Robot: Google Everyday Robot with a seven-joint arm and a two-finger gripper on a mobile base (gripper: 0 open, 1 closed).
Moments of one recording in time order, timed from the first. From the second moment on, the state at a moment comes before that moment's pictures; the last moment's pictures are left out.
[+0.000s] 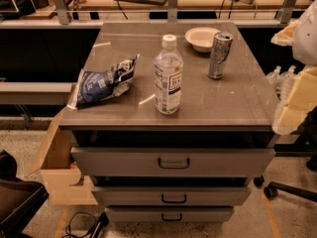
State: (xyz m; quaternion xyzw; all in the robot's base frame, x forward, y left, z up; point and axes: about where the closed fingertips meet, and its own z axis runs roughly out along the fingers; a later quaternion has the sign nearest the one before) arm 0.438 -0.212 0.990 -0.60 0.78 -0.05 0.18
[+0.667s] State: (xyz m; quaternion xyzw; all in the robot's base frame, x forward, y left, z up) arm 0.428 -0.213 0.972 -0.61 0.78 -0.05 0.17
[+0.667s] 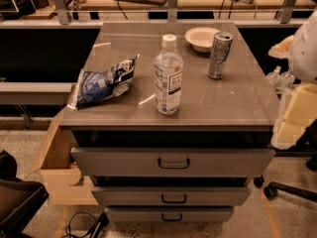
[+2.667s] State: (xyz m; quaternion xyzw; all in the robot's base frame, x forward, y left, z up) arm 0.352 -0.173 0.788 -0.68 0.73 -0.07 0.07
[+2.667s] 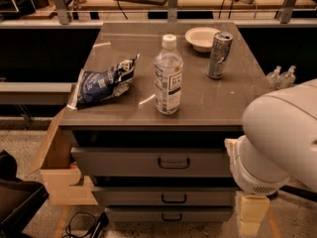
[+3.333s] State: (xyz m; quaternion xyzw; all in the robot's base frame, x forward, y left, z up) arm 0.354 -0.120 0.737 -0.71 0.71 -0.04 0.04
